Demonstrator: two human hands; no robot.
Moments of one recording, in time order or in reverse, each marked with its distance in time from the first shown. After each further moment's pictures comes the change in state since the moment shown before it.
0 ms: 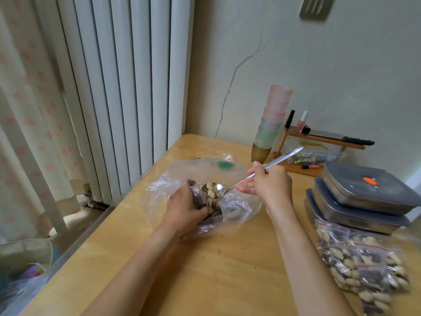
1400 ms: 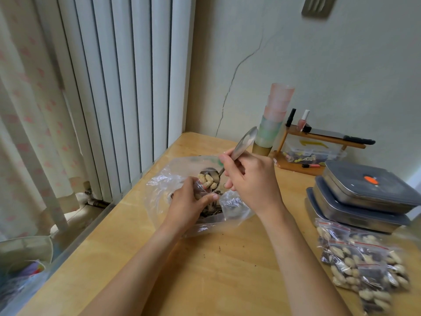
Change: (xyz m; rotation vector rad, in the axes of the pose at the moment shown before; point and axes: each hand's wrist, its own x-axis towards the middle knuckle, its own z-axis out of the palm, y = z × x) left_hand 0.005 -0.002 0.009 -0.285 0.075 0.035; right_hand -0.027 -0.018 0.015 -0.255 -0.039 -0.995
